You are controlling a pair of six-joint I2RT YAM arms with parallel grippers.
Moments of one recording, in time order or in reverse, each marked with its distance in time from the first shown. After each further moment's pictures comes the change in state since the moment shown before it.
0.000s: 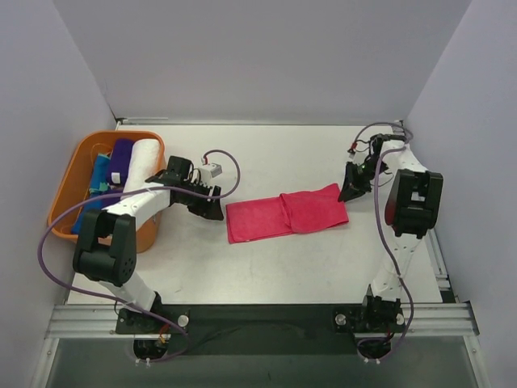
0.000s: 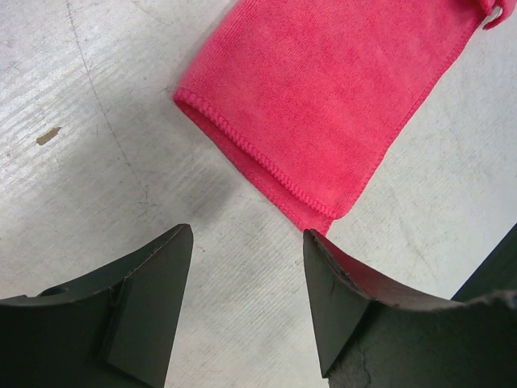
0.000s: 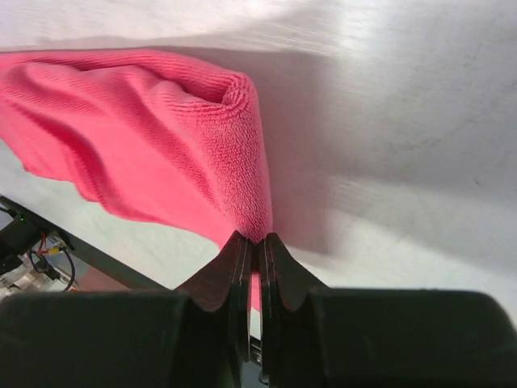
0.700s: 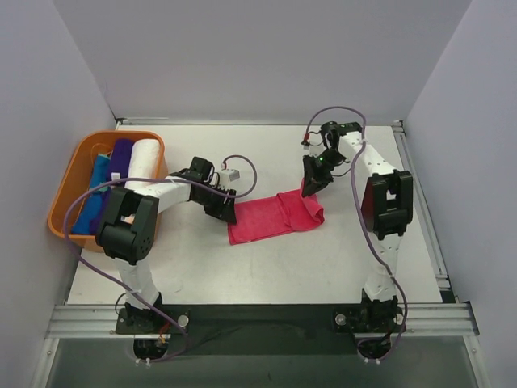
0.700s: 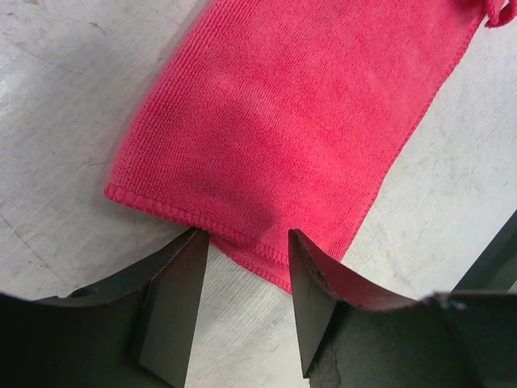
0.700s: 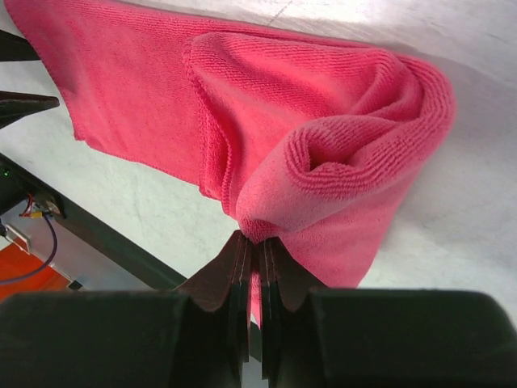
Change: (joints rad) left arm -0.106 0.220 0.108 0.015 0.018 -0.058; right arm 0.320 -0.016 0.188 -0.076 -0.006 0.068
